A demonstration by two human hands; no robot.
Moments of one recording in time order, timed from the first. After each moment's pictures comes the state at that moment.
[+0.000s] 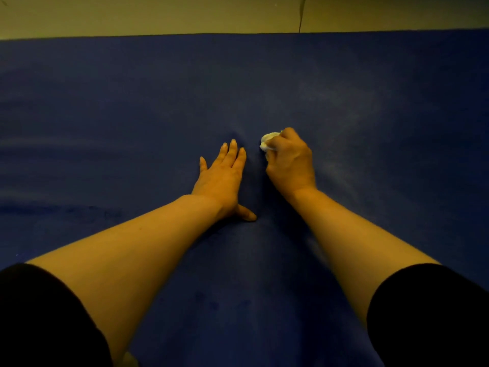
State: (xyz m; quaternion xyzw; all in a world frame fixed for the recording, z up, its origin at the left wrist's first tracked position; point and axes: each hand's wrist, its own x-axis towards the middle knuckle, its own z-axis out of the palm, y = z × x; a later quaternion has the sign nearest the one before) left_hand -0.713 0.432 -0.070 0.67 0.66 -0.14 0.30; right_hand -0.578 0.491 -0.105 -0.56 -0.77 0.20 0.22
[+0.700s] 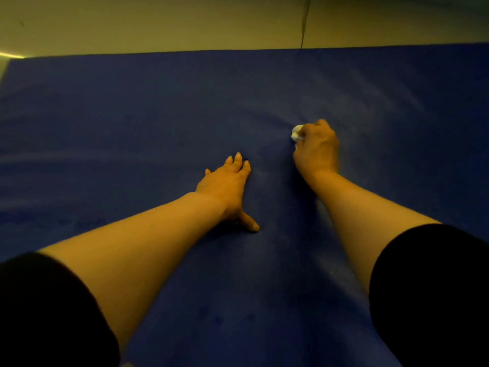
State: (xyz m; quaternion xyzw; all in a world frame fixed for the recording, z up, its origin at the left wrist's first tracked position) left_hand -0.718 0.450 -0.052 0.67 0.62 -0.23 0.32; right_hand -0.558 0.543 -0.093 -0.67 -0.71 0.17 0.14
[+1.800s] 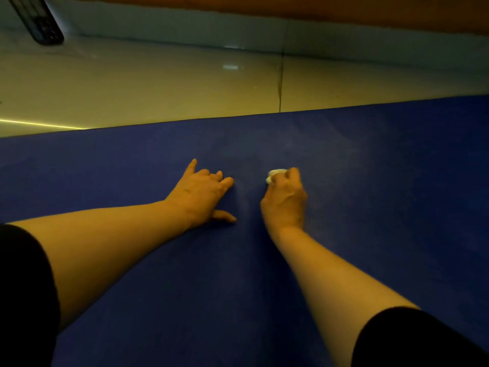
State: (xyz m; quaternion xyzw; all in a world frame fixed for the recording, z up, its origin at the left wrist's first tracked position) left_hand -0.766 0.566 -0.057 0.79 0.55 -0.27 0.08; right_hand -0.605 0.572 -0.107 -0.69 -0.66 0.14 0.27
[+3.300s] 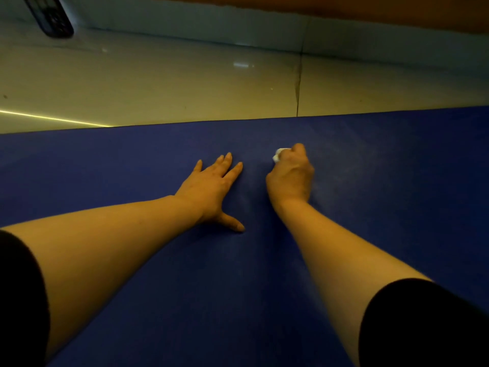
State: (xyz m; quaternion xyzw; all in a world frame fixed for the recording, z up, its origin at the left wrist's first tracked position) left_hand -0.785 0.591 -0.079 0.76 0.60 -0.18 0.18; right_hand -0.630 0.636 -0.097 -0.70 -0.67 0.15 0.20
